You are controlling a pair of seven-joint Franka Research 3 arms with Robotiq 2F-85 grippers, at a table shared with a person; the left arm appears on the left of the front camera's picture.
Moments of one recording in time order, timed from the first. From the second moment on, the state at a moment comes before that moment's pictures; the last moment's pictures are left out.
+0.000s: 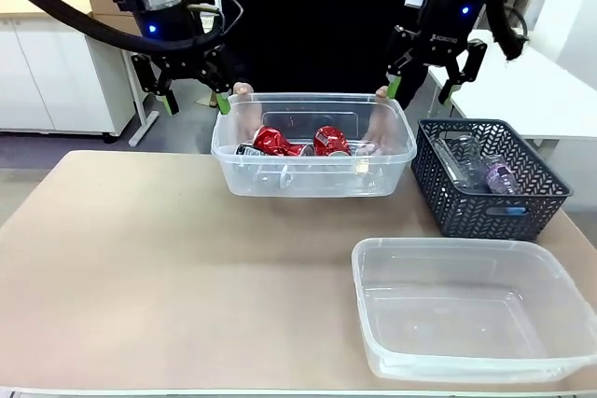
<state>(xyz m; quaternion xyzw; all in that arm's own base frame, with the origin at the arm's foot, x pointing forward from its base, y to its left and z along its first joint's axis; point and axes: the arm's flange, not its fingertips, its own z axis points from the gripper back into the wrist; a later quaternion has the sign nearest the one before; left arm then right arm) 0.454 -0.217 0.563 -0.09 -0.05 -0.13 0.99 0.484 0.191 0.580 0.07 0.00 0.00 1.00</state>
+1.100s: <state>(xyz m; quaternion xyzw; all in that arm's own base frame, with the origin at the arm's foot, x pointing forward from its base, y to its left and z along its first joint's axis) 0.280 -0.238 0.542 -0.11 -0.06 -0.17 0.98 0.221 0.070 0.591 0.00 -0.08 -0.01 1.00</state>
